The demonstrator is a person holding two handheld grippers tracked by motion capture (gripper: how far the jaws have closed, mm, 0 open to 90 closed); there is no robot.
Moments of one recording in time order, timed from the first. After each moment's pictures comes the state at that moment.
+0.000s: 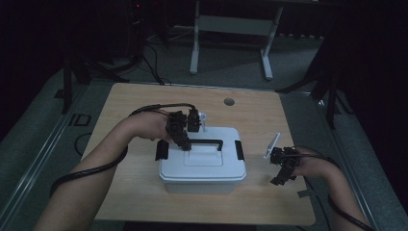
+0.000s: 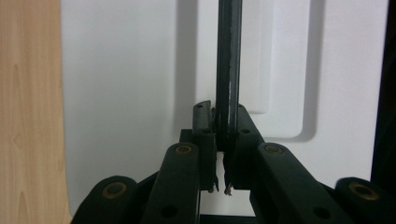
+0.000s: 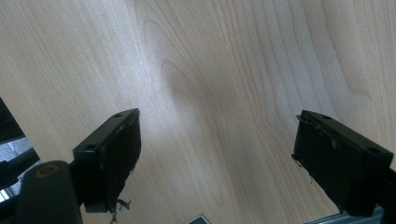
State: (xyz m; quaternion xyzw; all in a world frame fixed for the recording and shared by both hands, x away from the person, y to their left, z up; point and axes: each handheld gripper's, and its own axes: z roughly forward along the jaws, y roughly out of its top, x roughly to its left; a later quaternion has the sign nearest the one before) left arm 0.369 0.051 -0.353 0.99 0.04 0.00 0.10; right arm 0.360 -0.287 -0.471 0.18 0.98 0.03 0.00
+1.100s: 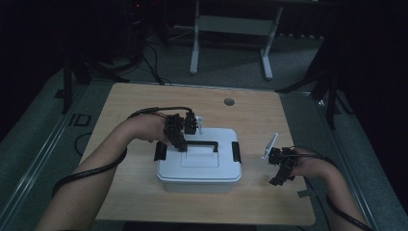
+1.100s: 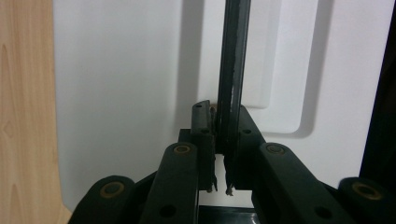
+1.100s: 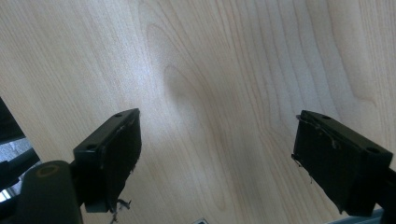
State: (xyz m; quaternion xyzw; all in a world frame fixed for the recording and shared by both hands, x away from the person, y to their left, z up) left arm 0.374 0.057 -0.371 1.00 0.04 -0.01 0.08; right arm 0.360 -0.282 -0.473 0.18 0.98 0.03 0.00
